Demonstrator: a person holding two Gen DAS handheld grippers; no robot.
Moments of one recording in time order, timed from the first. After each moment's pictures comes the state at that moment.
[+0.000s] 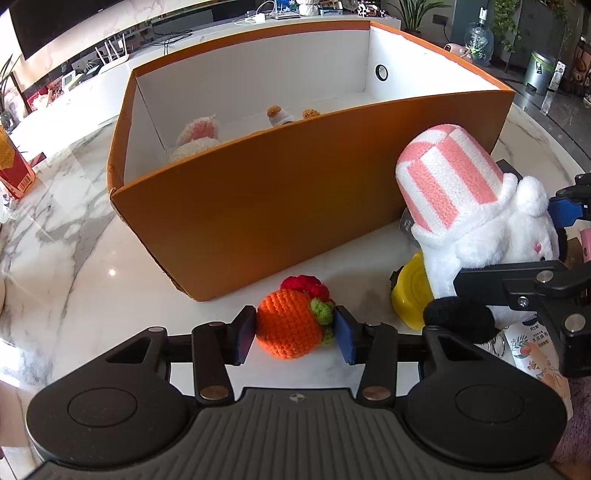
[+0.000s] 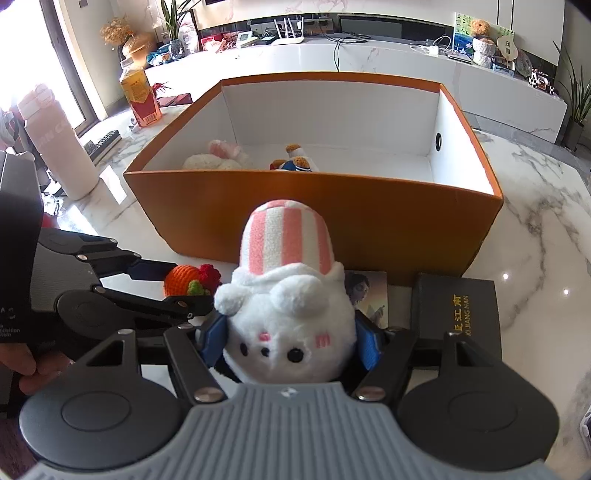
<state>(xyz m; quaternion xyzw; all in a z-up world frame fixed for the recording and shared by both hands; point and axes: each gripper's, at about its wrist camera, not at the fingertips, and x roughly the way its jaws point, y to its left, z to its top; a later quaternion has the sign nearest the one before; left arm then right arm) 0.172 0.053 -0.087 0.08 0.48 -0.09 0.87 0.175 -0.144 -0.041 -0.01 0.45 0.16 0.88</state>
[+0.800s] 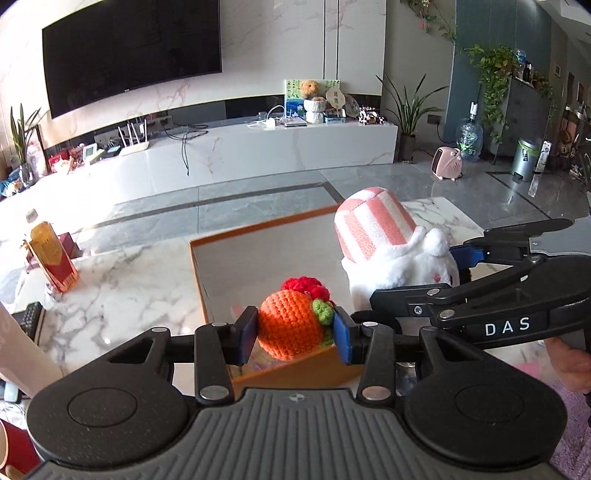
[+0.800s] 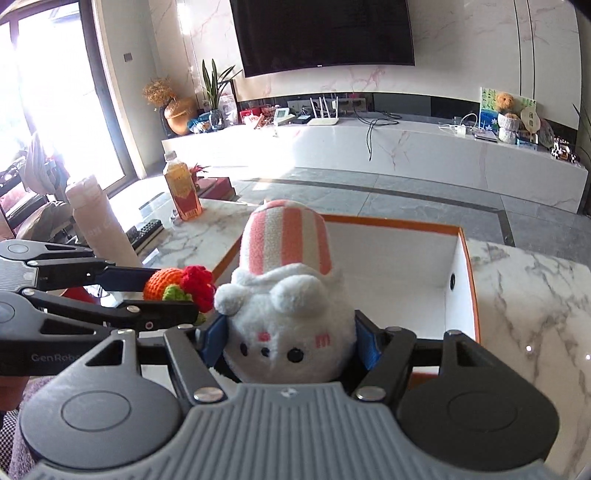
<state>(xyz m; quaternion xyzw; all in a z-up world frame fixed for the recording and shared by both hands) 0.174 0.067 0.062 0.05 0.34 -0.10 0.93 0.213 -0.145 0.061 0.01 0.33 0.23 0.92</state>
